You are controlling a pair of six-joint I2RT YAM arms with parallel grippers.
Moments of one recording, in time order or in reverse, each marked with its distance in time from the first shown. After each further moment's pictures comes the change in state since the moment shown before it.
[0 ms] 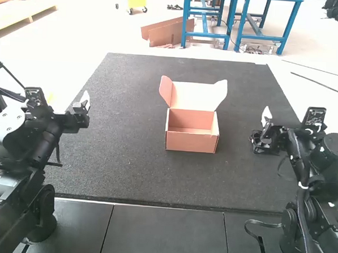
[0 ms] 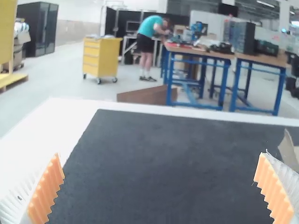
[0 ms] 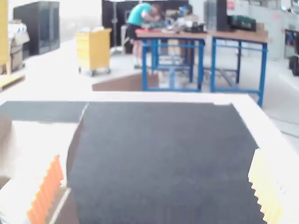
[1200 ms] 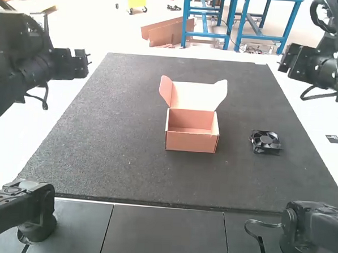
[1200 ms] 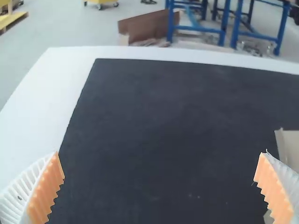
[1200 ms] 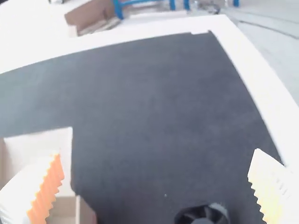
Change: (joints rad) left arm 0.000 0.659 0.748 -0.496 0.026 -0.008; right arm 0.000 0.834 0.958 -0.664 0.096 0.181
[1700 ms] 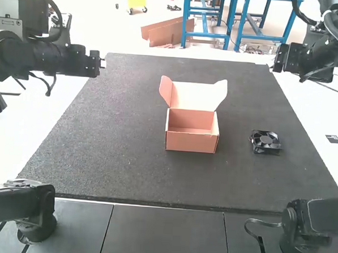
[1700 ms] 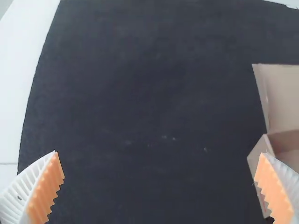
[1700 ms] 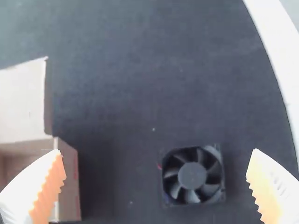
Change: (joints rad) left arm -0.035 0.215 0.199 -0.243 0.101 0.042; right arm -0.066 0.333 0.294 -0.332 -0.084 -0.066
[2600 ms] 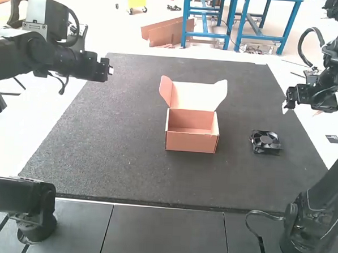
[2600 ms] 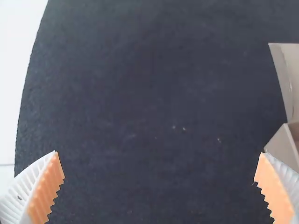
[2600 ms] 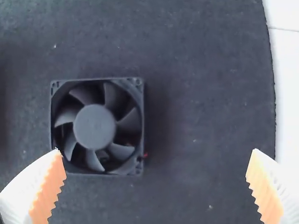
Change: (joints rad) left arm 0.000 0.138 0.000 0.072 -0.005 0.048; right arm -0.294 0.447 0.048 -0.027 -0.110 -0.373
